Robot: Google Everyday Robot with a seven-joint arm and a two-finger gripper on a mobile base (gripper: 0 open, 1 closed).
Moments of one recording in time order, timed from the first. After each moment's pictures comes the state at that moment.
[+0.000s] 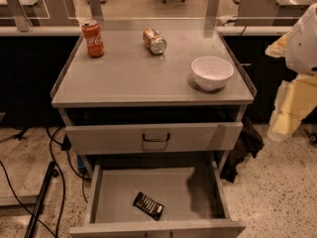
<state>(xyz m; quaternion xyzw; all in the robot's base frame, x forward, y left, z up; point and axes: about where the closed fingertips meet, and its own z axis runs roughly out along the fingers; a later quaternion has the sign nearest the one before) 0.438 -0.217 0.976 -0.60 0.78 -0.03 0.16</state>
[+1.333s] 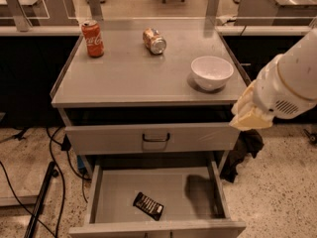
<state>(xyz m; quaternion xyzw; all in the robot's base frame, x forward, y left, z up) 0.451 -0.189 0.902 -0.57 0.79 -0.01 0.21</state>
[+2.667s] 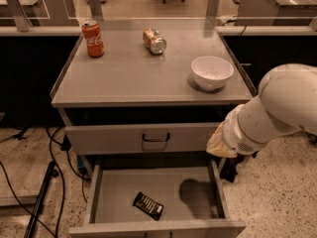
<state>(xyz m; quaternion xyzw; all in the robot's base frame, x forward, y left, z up) 0.462 -0.157 0.784 -0.58 0.78 0.02 0.21</state>
